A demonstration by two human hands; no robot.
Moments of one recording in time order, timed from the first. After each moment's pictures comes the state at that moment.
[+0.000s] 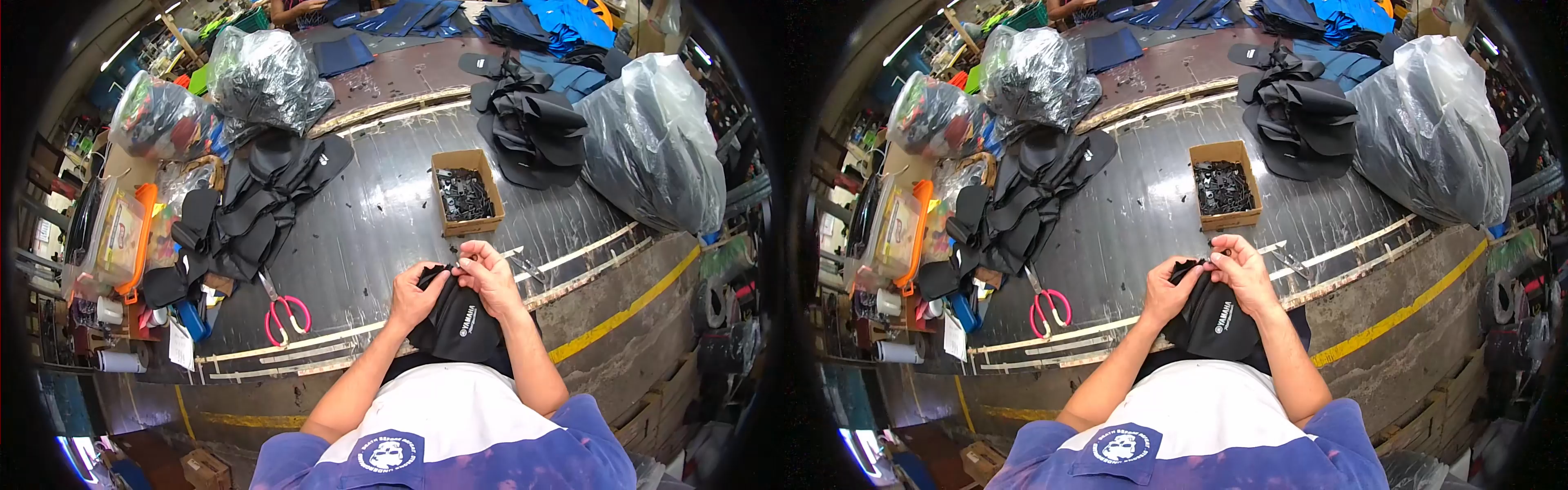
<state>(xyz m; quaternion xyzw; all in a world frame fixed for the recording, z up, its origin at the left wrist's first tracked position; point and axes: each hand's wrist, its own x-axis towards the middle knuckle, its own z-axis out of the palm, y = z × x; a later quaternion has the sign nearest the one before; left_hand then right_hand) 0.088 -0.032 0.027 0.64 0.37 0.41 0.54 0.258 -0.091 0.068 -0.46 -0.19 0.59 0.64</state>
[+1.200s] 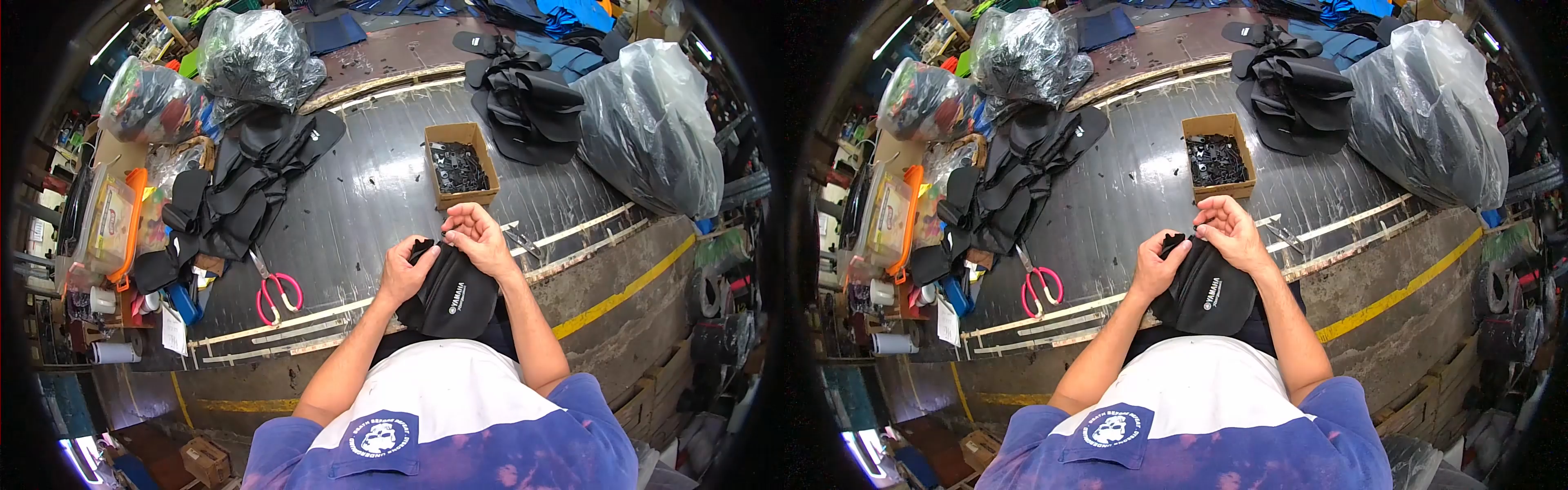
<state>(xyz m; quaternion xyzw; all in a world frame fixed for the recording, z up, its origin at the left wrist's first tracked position) 0.076 -0.030 0.029 0.65 0.35 0.38 0.55 0.278 -0.072 0.038 -0.41 -0.40 0.55 0.61</state>
